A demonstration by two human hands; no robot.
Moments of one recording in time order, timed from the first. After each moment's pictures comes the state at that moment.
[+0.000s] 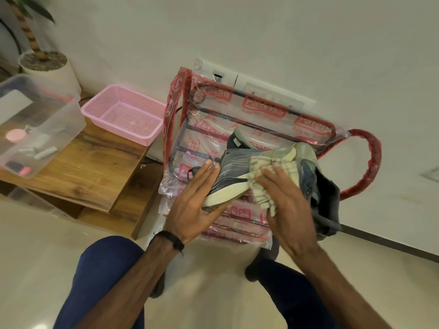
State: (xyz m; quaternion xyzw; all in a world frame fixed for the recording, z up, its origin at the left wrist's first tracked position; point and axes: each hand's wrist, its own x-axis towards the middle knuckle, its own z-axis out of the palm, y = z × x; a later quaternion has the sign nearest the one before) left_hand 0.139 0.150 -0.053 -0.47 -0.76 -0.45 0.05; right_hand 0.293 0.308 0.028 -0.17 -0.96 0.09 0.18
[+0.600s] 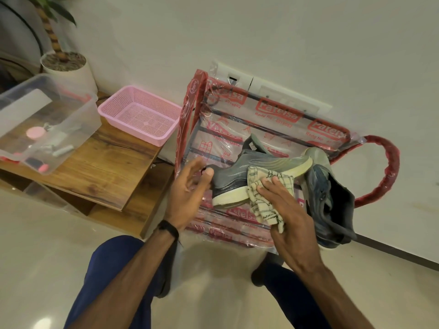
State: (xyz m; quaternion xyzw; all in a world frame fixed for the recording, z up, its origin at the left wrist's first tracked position) left_hand 0.112 0.139 -0.045 -0.18 -0.65 -0.71 -0.21; right_hand 0.297 0.291 0.020 -0.13 -0.94 0.23 0.20
